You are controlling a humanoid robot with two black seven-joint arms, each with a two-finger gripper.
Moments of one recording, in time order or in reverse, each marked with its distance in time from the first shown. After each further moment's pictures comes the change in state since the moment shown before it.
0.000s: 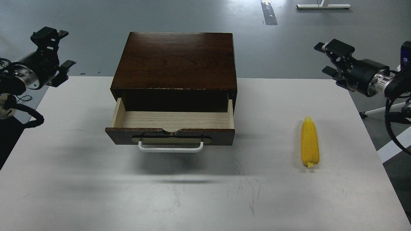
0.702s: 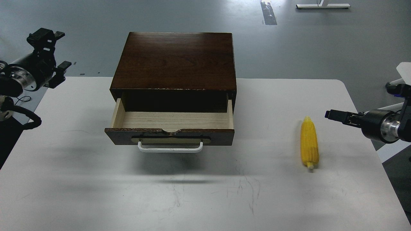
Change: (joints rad) left arm 0.003 0.007 -0.001 0.006 0.005 -0.002 -0.025; right arm -0.014 -0.070 -0.287 0.165 -0.239 -0.001 -0.203
